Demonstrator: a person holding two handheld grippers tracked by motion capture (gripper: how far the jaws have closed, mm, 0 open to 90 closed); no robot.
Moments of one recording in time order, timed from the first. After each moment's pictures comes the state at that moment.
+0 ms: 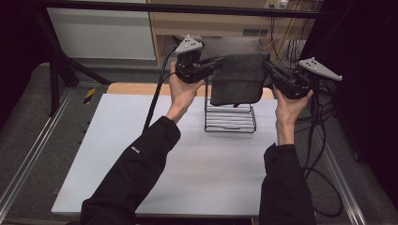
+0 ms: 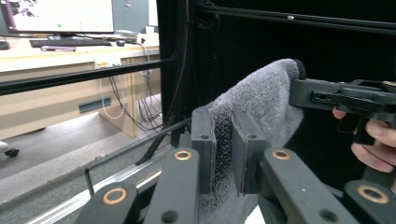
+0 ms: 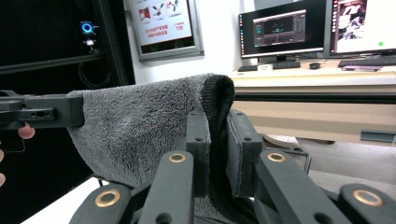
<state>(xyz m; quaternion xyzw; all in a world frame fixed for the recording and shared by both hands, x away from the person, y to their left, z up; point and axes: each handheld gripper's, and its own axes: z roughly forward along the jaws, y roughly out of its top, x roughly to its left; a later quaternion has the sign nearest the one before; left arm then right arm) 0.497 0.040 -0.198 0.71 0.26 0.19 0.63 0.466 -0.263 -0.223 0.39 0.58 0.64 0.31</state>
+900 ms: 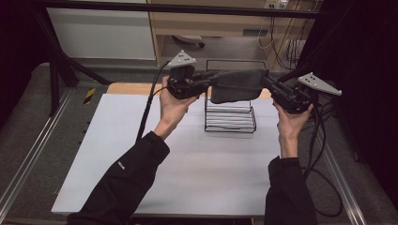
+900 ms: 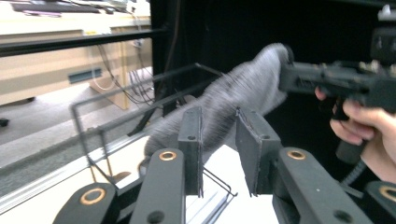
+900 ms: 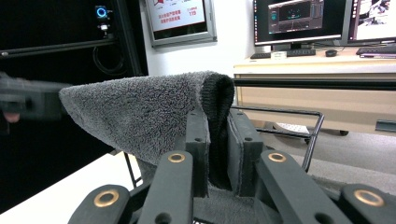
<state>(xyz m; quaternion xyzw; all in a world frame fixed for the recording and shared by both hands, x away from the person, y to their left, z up) 0.467 0.062 -0.204 0.73 0.29 0.16 0.60 0.444 -0.268 -0.248 0.38 0.61 0.64 0.29</state>
